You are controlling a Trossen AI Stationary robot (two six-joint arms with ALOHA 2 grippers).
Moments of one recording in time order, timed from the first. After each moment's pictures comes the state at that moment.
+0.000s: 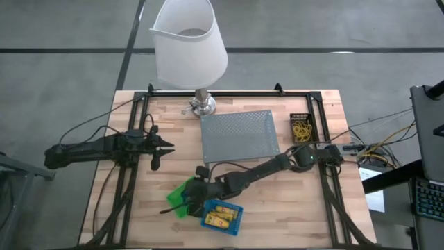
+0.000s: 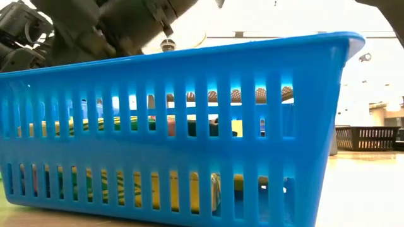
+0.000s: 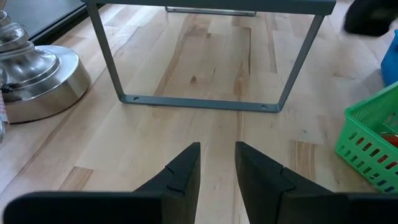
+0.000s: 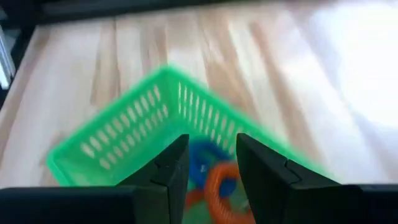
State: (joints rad) left arm 0.15 0.17 0.12 -0.44 -0.01 -0.03; right arm 0.32 2.41 1.97 -0.24 0.32 0.35
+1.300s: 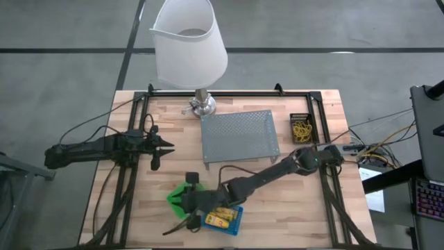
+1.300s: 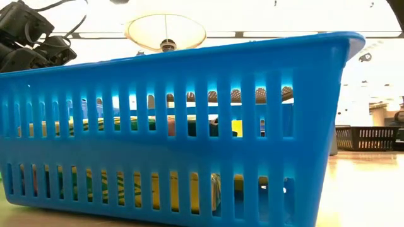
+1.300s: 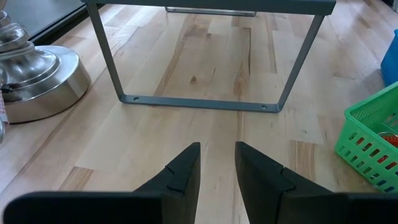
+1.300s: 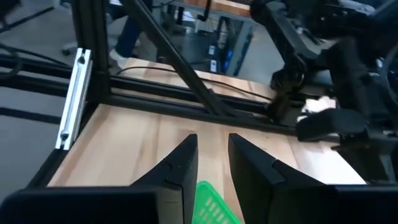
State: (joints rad) left arm 0.15 0.17 0.12 -0.44 -0.01 -0.03; right arm 0.38 2.37 2.06 -0.02 0.38 -0.02
